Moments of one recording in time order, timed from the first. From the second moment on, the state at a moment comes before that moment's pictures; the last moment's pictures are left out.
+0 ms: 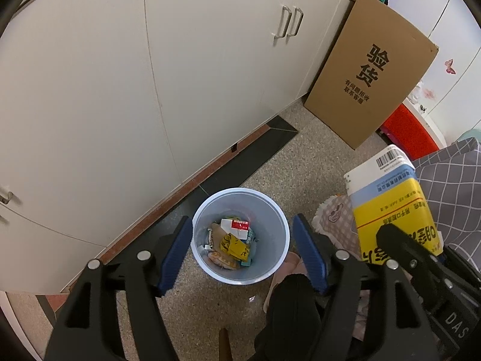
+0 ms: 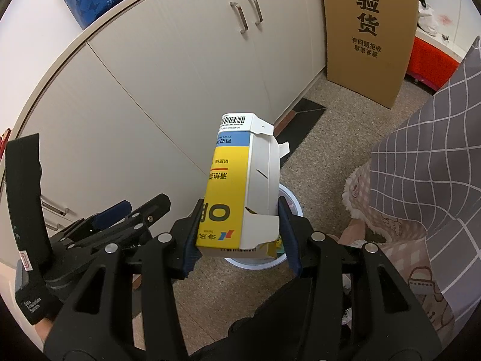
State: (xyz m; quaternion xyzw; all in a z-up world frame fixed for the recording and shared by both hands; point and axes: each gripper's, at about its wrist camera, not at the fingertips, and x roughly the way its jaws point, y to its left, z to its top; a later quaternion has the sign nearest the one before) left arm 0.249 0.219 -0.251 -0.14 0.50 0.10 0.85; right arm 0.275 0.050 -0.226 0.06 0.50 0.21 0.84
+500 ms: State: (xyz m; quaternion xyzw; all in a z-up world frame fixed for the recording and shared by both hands) left arm 0.243 0.240 -0.253 -0.15 0.50 0.14 0.84; right arm 0.294 0.067 -0.224 0.10 0.46 0.23 0.85
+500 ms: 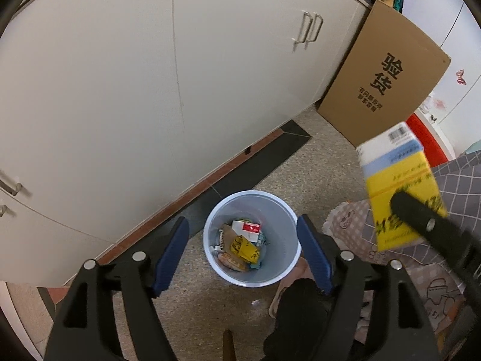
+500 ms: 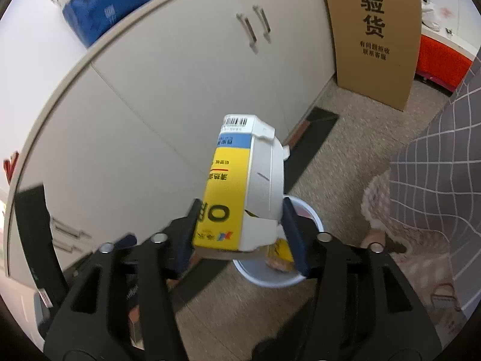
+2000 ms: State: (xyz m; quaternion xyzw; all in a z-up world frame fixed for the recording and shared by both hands) left arm 0.278 -0.185 -0.084 -0.02 0.41 -0.15 0.90; right arm 0.180 -0.439 -0.081 0.21 0.28 -0.09 0.93
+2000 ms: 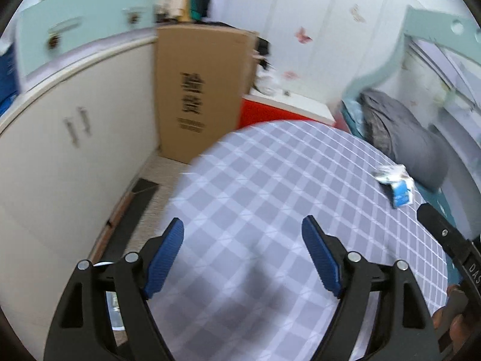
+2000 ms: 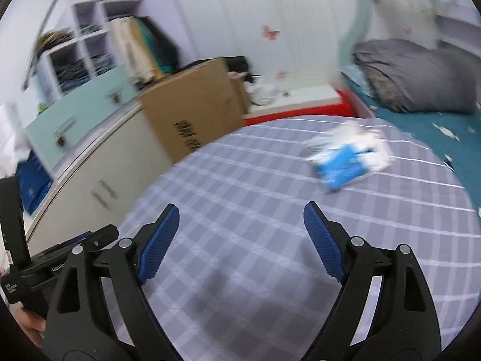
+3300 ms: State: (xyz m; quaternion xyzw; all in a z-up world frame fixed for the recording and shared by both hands) left arm 0.328 -0.430 -0.119 -0.07 0.41 -0.33 0.84; right arm 0.248 -0.569 -0.133 0.28 0.33 -0.04 0.90
